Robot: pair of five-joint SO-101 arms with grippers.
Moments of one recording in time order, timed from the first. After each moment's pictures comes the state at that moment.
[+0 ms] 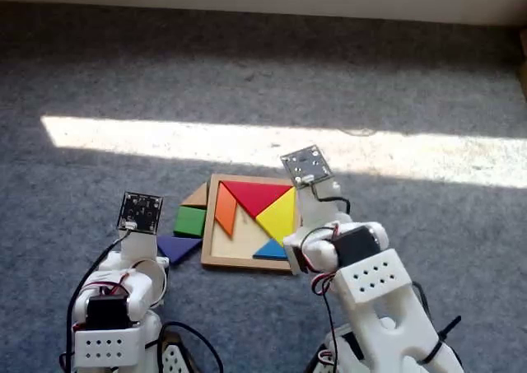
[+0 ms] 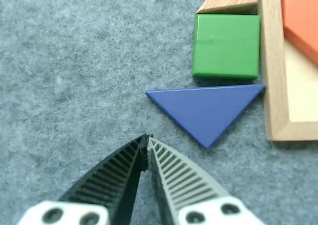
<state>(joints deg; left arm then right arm) -9.4 -101.5 96.0 76.1 -4.7 -29.1 -49.5 58.5 66.9 2.9</state>
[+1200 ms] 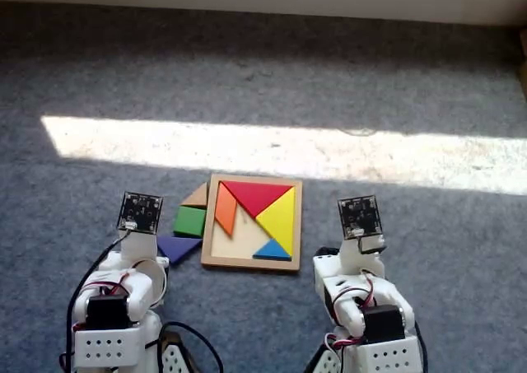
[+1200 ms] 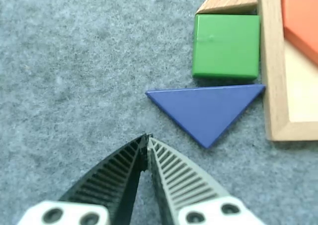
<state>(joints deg) -9.4 -101.5 96.0 76.1 -4.7 -14.5 -104.4 95.8 67.0 3.1</state>
